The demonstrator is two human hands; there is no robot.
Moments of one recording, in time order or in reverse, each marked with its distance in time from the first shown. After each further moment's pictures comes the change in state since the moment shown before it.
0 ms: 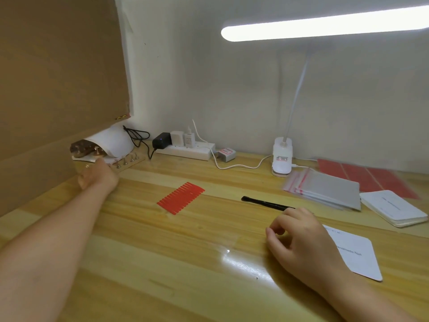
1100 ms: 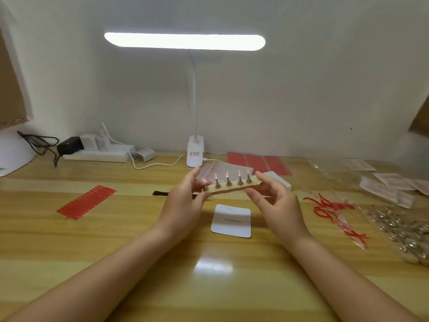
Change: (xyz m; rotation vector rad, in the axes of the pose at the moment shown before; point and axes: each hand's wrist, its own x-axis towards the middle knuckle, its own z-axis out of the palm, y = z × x) left_hand -0.349 0.203 -0.036 -0.954 -0.518 0.814; right_hand -0.043 0.091 -0.086 0.512 0.296 0.452
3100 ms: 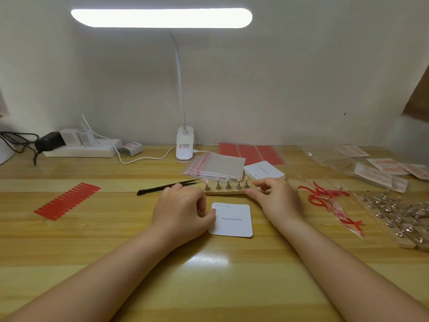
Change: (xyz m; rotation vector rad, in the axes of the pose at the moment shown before) left_hand -0.009 -0.008 0.014 0.622 -0.143 0.168; right_hand 0.023 0.032 -0.005 -0.579 0.082 0.216
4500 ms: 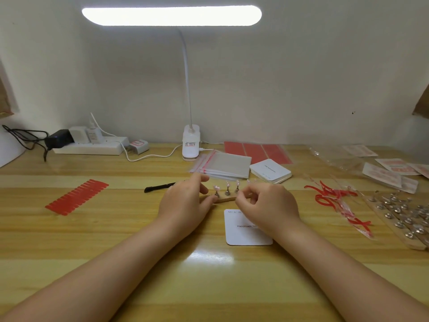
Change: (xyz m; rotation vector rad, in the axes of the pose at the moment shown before) left_hand 0.007 -0.003 -0.002 -0.133 0.033 -0.107; right_hand -0.029 -0.032 -0.003 -0.111 -0.098 -0.278
